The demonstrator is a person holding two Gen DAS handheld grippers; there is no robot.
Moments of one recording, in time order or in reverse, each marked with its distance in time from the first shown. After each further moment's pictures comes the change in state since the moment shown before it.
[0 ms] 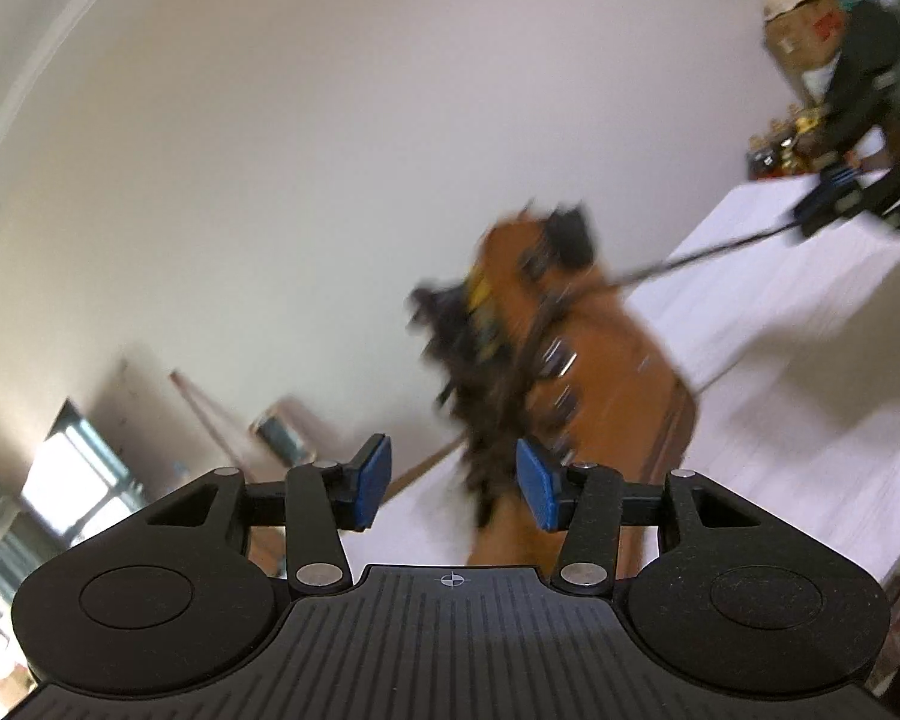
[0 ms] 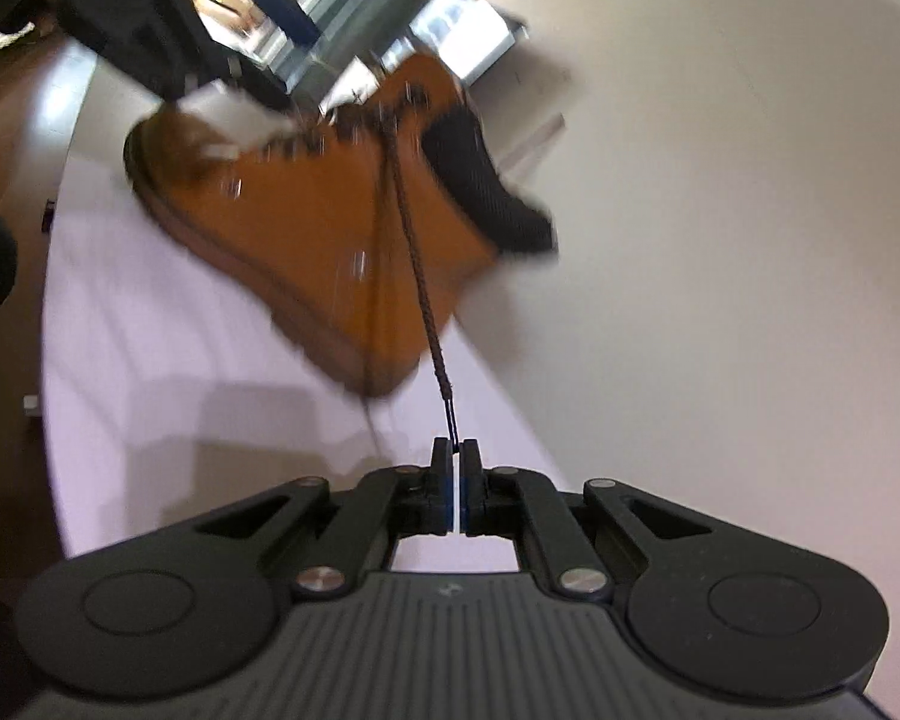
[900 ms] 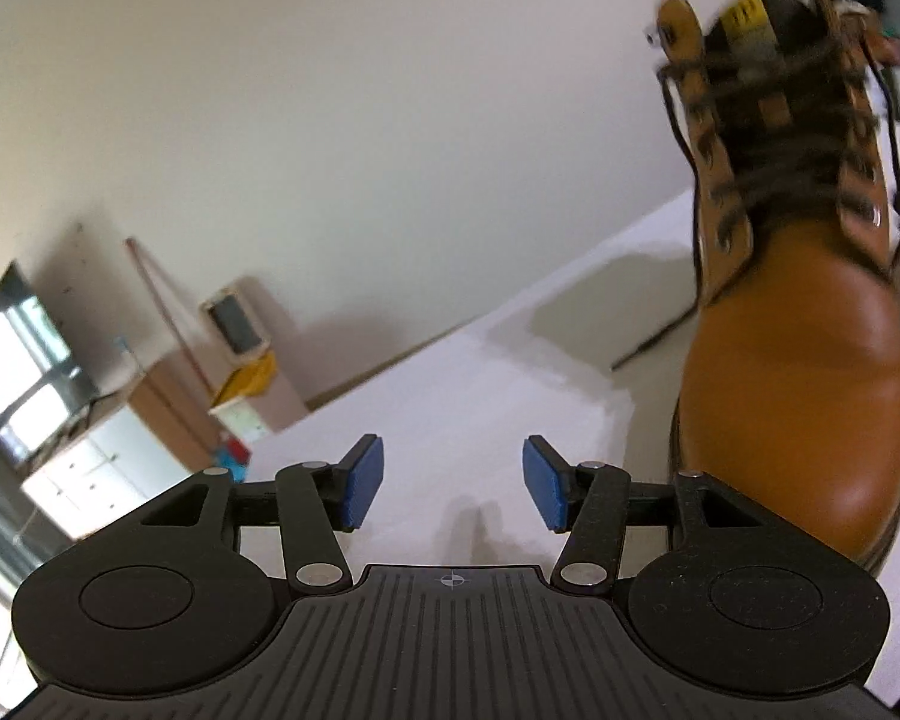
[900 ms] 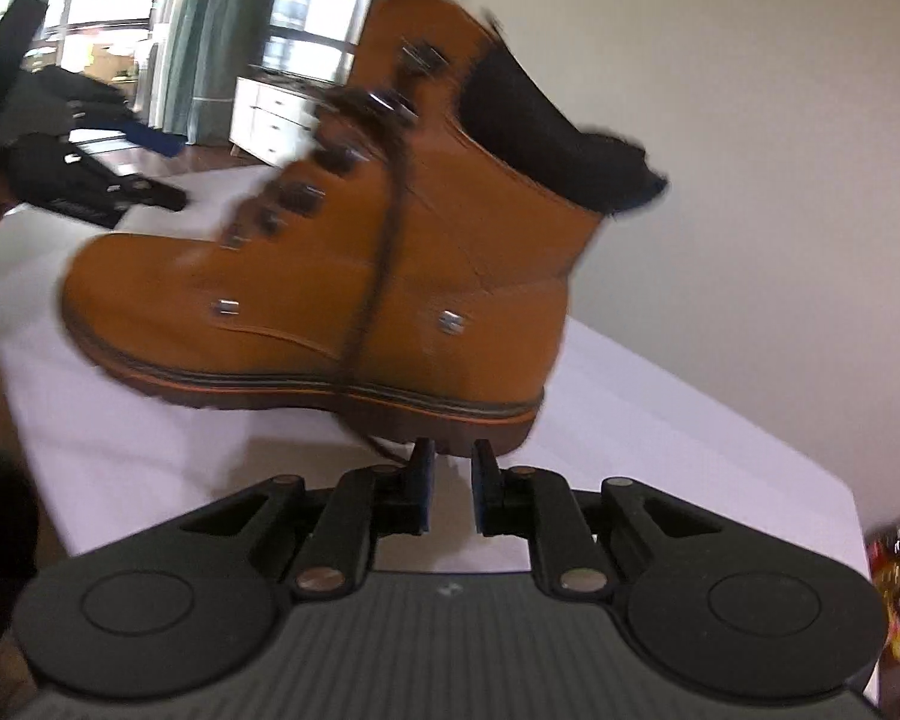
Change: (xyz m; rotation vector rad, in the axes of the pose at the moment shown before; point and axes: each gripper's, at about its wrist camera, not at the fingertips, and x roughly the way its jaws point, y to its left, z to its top) left arm 0.101 0.105 -0.094 -0.107 0.066 -0.226; right arm 0.093 0.005 0.069 0.487 0.095 0.102
